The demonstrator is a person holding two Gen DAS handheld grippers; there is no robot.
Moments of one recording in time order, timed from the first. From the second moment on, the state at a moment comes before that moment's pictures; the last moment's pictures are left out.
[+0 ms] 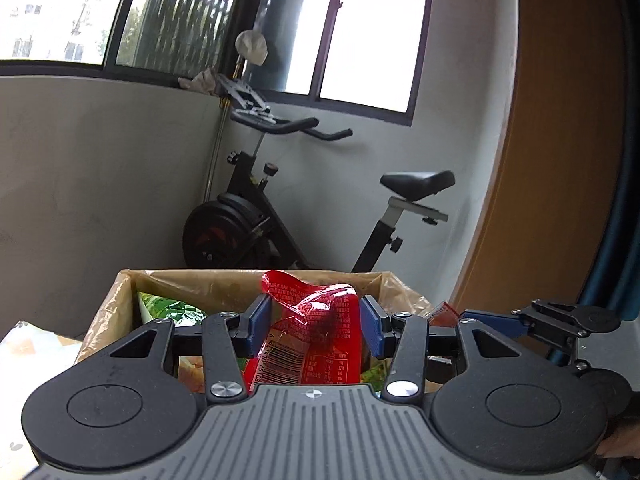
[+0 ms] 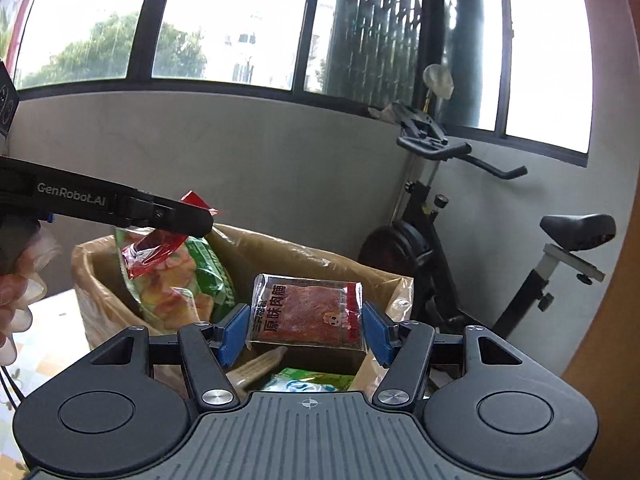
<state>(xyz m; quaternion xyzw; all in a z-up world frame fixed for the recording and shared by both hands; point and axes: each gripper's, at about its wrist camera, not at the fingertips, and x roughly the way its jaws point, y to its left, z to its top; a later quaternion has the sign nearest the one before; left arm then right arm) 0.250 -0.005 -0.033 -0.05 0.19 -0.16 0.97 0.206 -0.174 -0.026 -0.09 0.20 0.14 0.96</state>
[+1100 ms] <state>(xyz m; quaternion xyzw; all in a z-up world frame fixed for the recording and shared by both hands) 0.207 0.025 0.010 -0.02 0.21 -0.07 0.98 0.165 -0.140 0.010 0.00 0.23 0.08 0.97</state>
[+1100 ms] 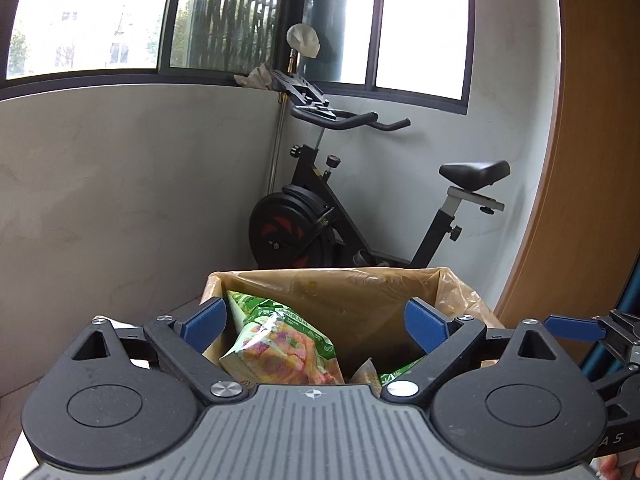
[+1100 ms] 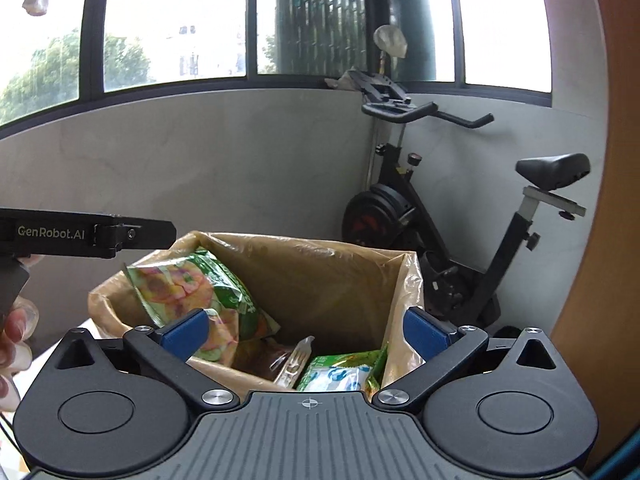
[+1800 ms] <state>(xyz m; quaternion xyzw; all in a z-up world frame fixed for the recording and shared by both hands) 0.082 0.045 0.047 -0.01 0.16 -0.03 0.99 0.073 -0.157 0.048 0.06 0.19 0.03 0.98</state>
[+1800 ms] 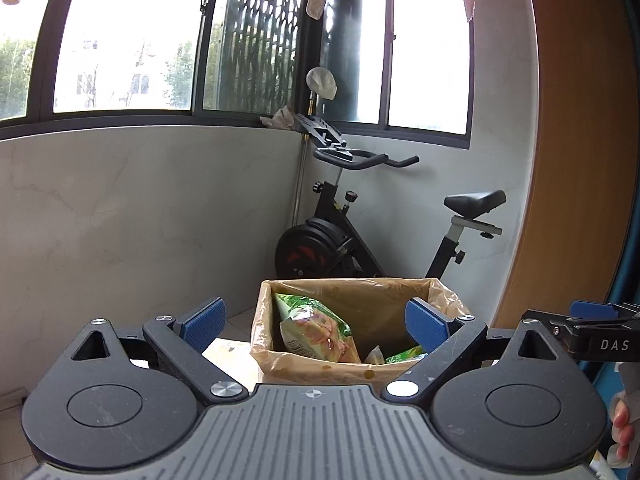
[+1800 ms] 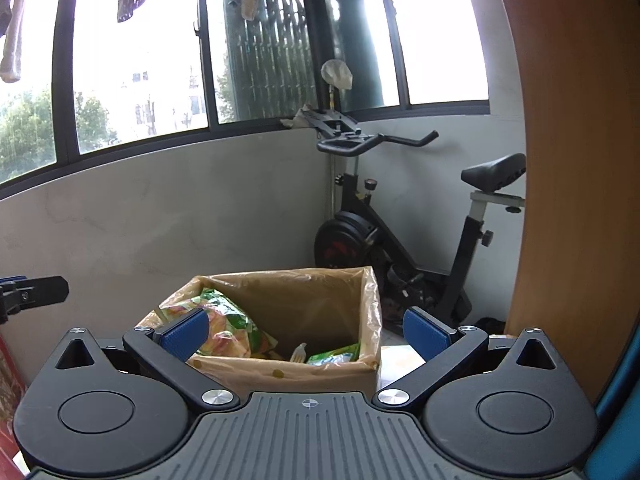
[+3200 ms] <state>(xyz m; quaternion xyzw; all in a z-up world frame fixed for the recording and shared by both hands) 0.085 0.045 0.044 -0.01 0.17 -0.03 0.98 0.067 -0.154 0.044 0.06 0.18 0.02 0.98</state>
